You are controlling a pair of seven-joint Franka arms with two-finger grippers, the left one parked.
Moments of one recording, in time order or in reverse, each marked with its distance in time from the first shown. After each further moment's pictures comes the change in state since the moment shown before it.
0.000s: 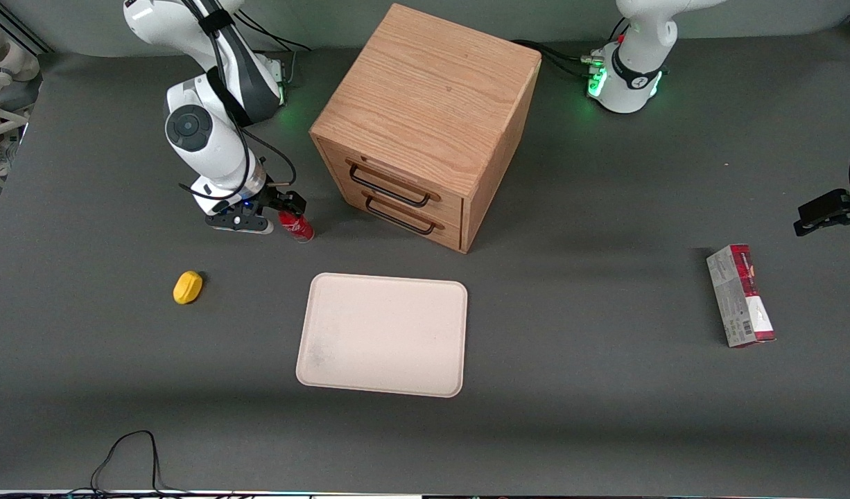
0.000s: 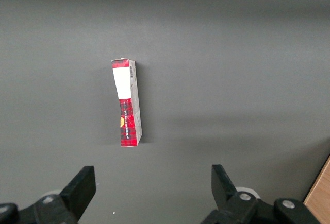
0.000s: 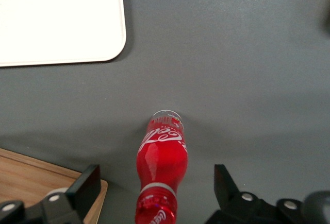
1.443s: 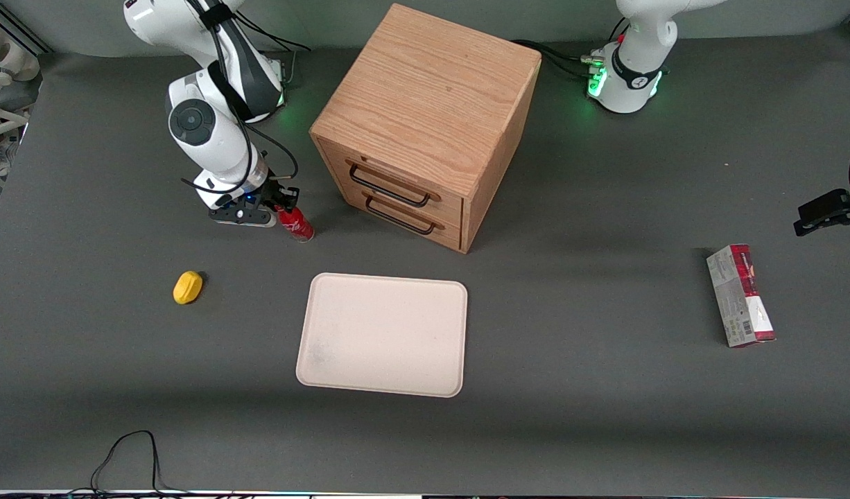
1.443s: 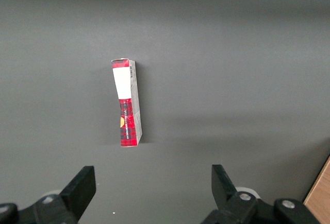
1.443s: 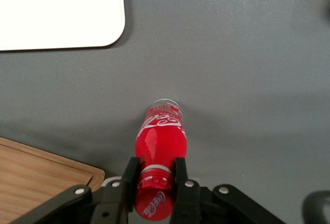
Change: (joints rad) arm 0.023 -0.032 -0.009 -0.036 0.000 -0.009 0.000
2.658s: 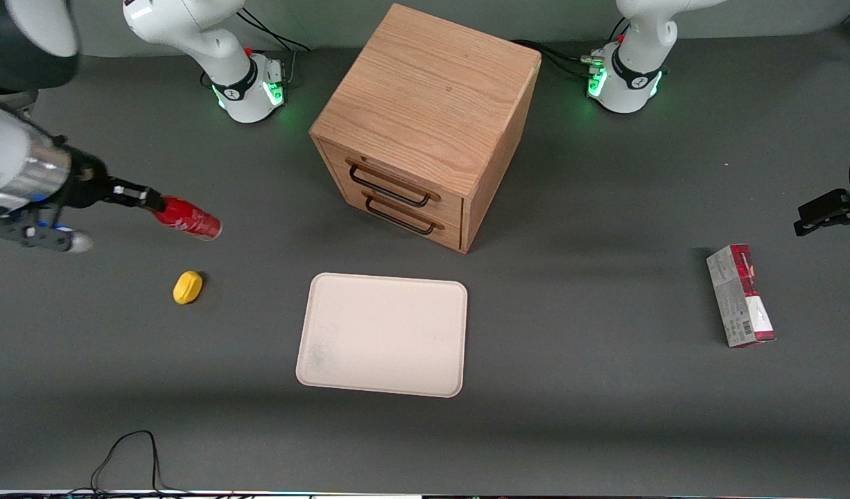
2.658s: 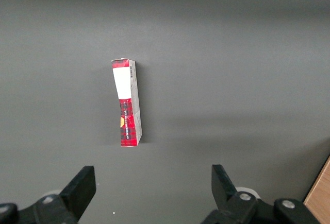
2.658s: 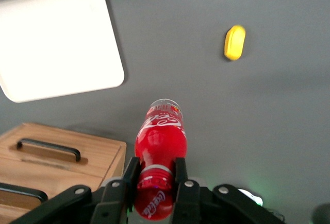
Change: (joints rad) arm -0.122 0.240 -0.266 1.049 0.142 -0.955 -0.203
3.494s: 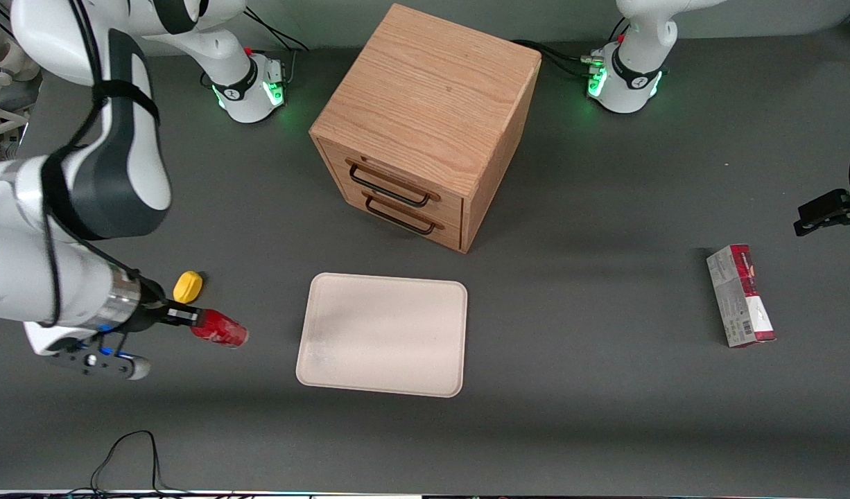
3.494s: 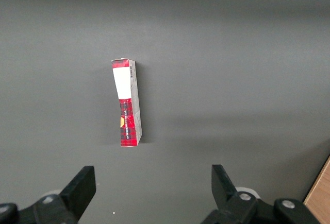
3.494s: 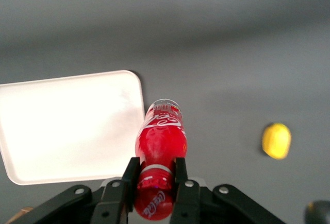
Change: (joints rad) arm -0.058 0.462 0.126 0.390 0.024 0.242 0.007
